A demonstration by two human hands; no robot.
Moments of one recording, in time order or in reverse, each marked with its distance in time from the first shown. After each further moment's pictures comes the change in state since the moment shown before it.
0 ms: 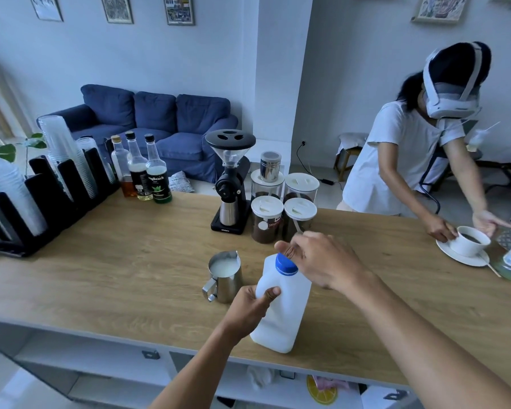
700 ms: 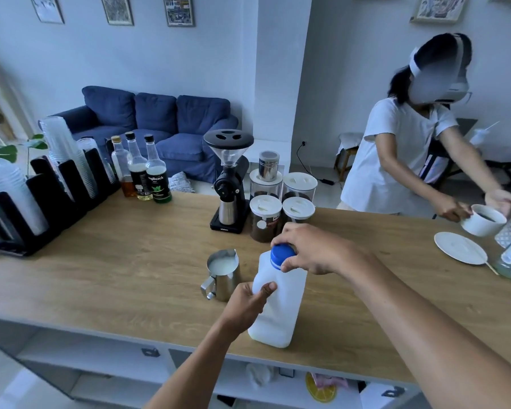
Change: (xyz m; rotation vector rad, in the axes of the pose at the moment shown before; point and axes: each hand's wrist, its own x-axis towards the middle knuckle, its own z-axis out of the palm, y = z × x) left_hand -0.001 0.002 0.001 0.054 0.041 -0.004; right_hand 0.017 -0.005 -0.020 0.133 -0.302 -0.133
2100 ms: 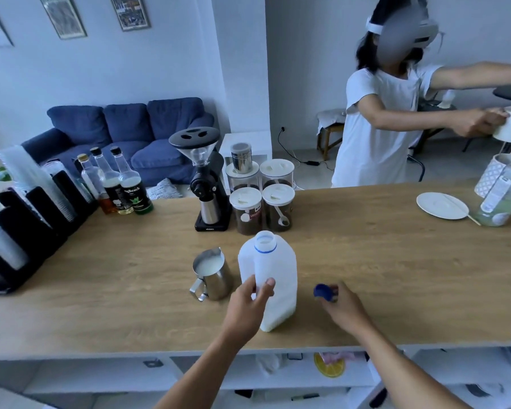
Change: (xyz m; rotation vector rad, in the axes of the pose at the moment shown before) left_hand -0.018 0.008 0.029 0.213 0.106 0.040; right_hand -0.054 0.120 0.199 0.782 0.382 0.639
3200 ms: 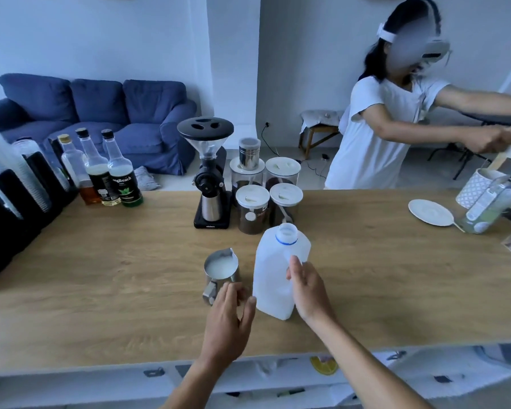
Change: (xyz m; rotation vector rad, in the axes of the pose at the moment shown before) left_hand 0.012 -0.071 -0.065 0.283 0.163 0.439; right_hand -0.032 -0.137 0.071 0.234 0.249 -0.191
